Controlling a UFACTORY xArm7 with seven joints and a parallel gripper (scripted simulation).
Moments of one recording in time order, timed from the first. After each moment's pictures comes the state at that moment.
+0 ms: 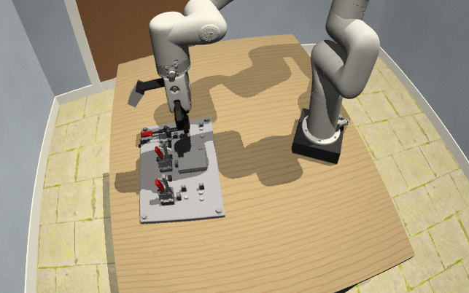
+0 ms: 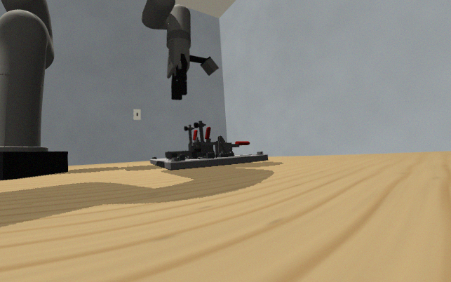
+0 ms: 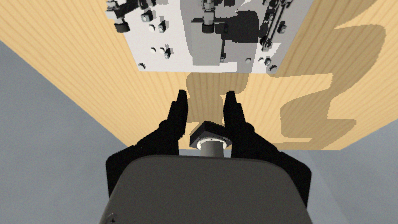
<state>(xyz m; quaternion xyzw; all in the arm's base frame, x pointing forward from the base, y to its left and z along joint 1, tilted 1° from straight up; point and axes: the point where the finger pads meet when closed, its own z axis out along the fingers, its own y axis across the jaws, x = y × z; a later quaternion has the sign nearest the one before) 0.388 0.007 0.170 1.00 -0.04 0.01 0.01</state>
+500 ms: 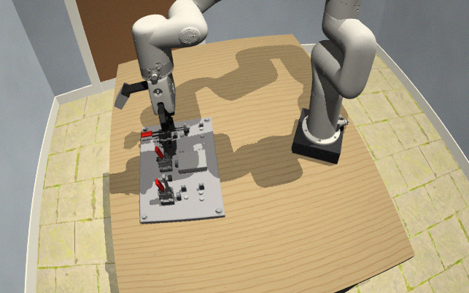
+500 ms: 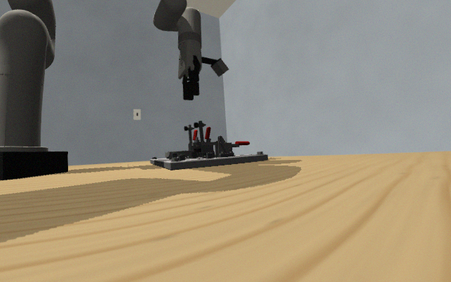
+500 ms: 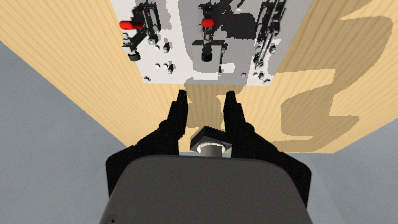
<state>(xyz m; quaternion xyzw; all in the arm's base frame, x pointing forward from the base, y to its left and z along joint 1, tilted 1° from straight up) 0.425 0.004 0.172 1.00 -0.04 0.01 0.01</state>
